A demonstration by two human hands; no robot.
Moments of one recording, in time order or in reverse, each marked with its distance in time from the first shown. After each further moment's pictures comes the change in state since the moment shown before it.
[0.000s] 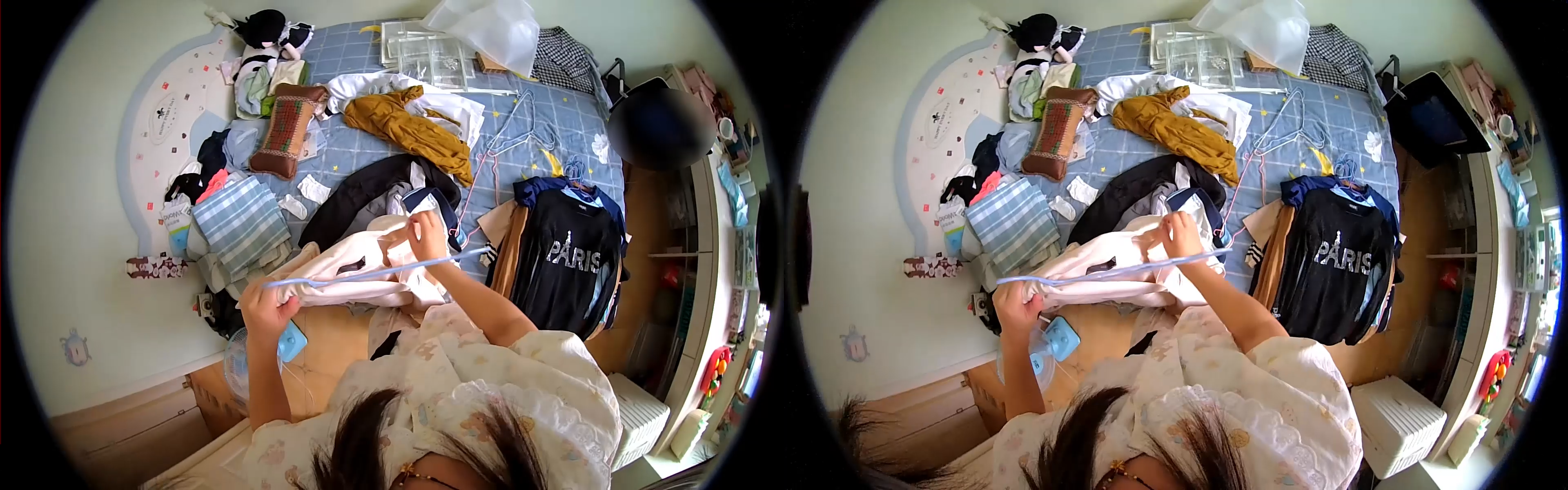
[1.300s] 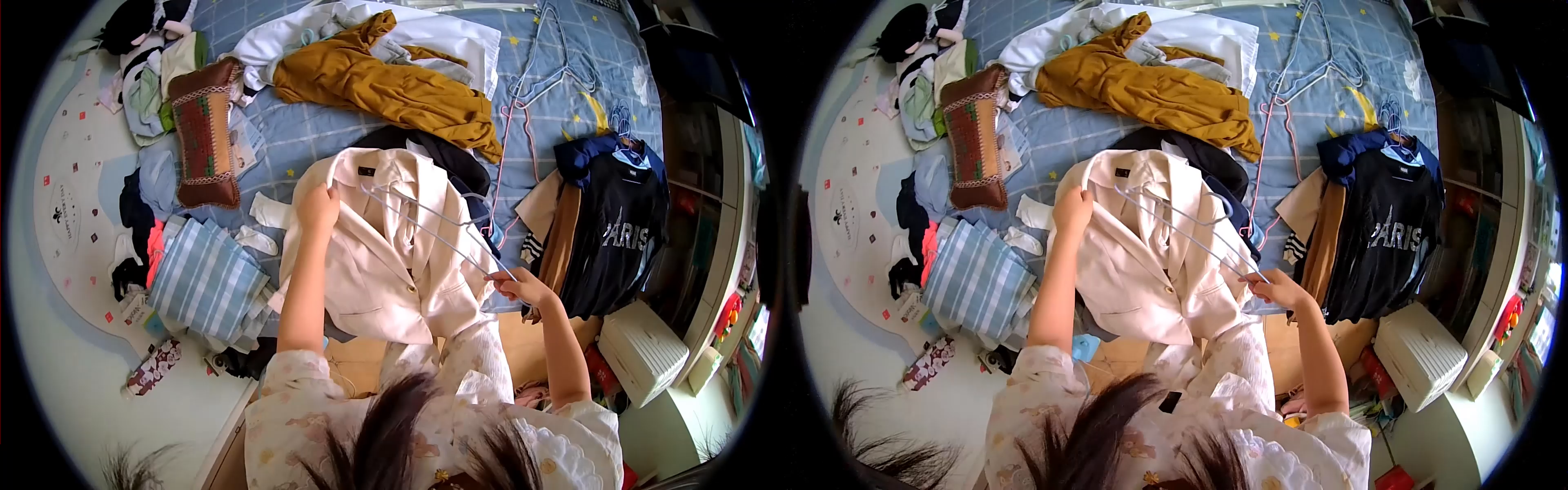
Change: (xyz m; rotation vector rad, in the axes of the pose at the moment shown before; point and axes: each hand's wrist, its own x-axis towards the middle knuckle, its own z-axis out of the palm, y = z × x) left_hand 0.051 -0.237 0.483 0.028 -0.818 -0.564; right_hand -0.023 0.148 -0.043 0.632 -0.751 1.306
